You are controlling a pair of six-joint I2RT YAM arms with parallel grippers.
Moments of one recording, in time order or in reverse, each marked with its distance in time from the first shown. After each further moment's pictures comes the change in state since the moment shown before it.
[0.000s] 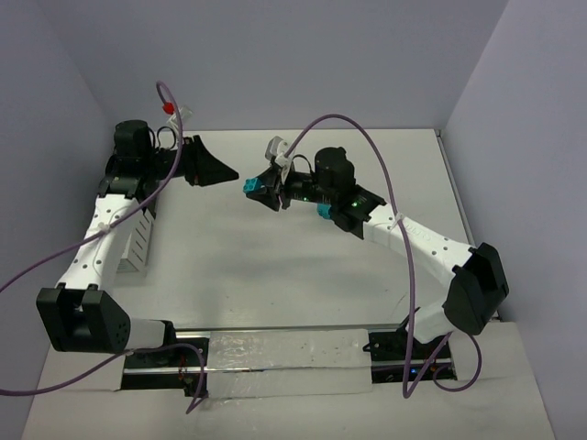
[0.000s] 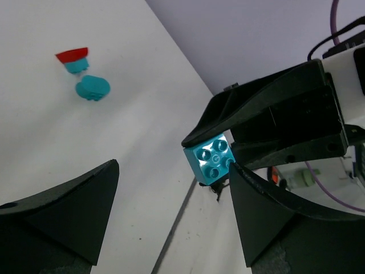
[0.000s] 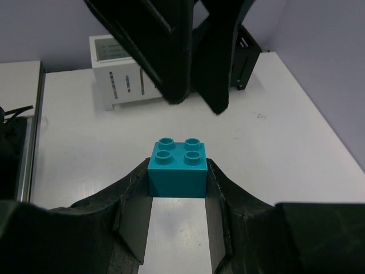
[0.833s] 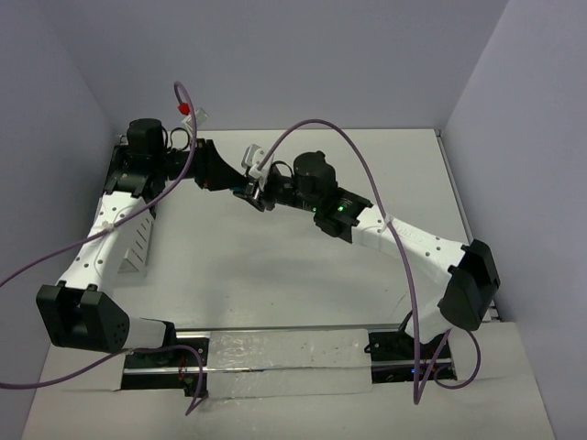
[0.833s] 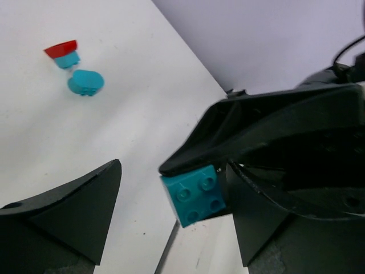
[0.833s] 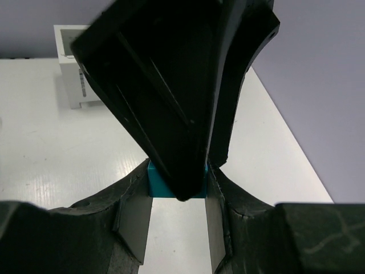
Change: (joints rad) left arm -0.083 0.011 0.037 -0.073 -0.007 0.074; right arm 0.121 0.045 0.094 -0.067 0.220 -0.160
